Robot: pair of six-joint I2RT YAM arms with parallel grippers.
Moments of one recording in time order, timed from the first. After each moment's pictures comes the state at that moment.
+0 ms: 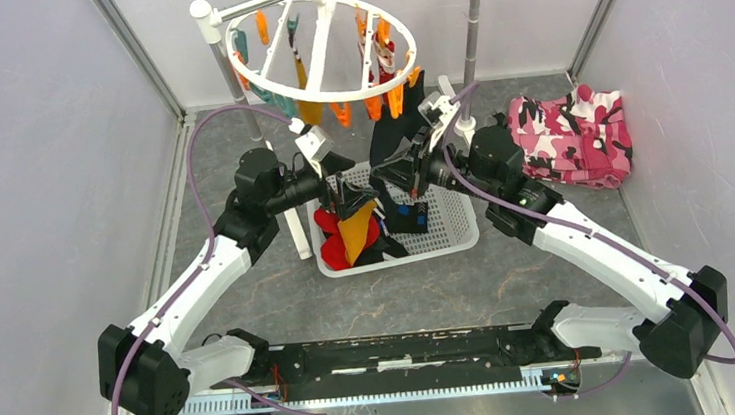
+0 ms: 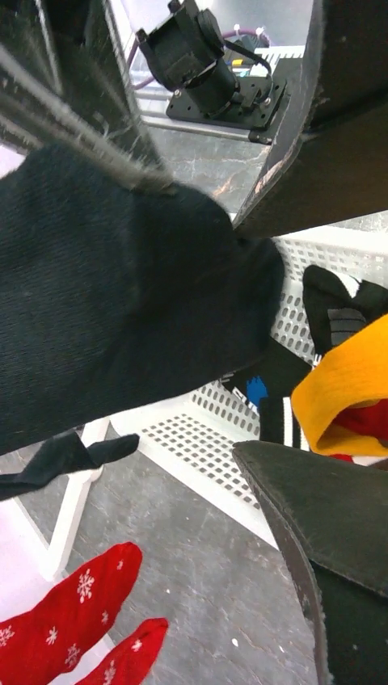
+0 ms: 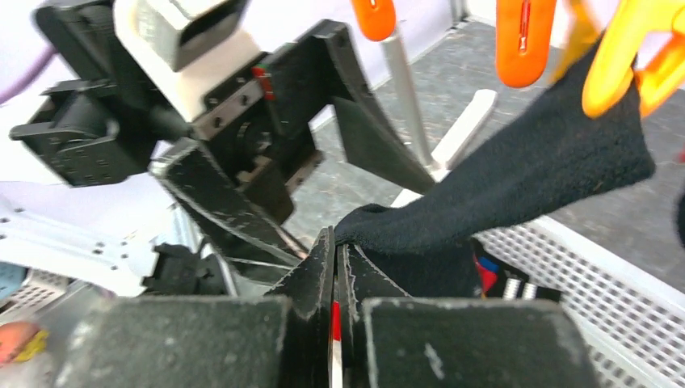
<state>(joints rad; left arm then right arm) -0.48 1.14 0.89 0.11 0.64 -0.04 0.69 1.16 1.03 0.12 -0.36 0.35</state>
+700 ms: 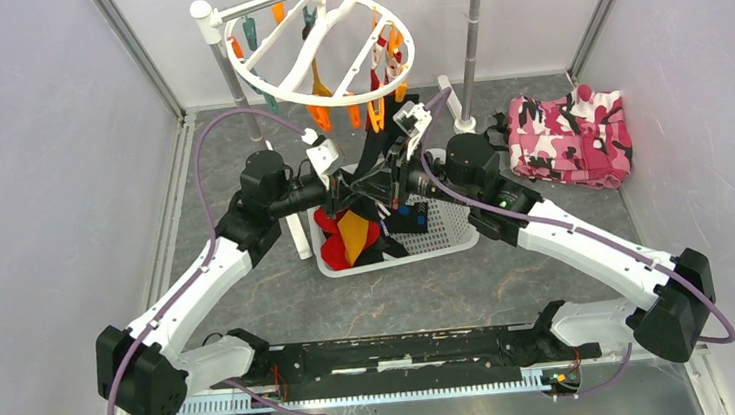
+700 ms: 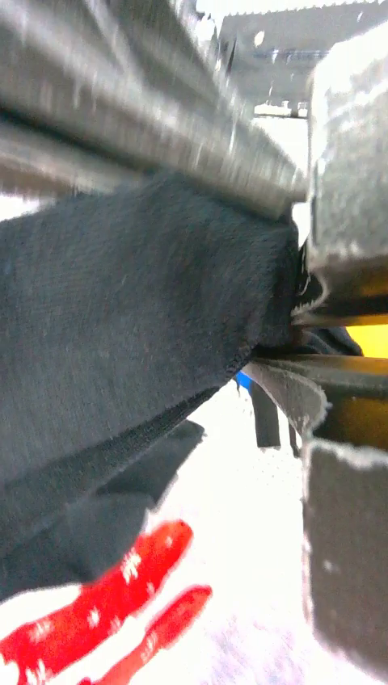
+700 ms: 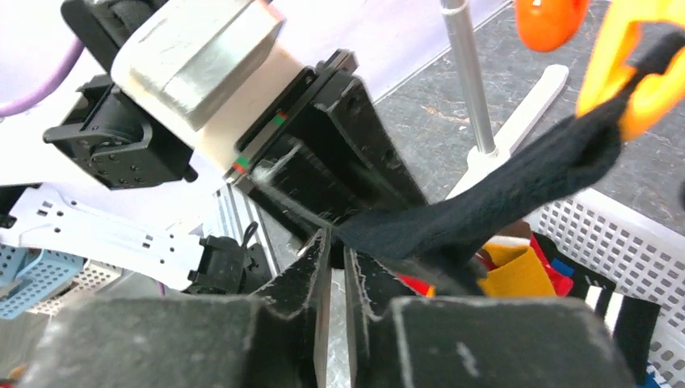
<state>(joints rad) -0.51 1.13 0.90 0.04 0.68 0.15 0.81 1.24 1.07 0.14 -0.34 0.44</state>
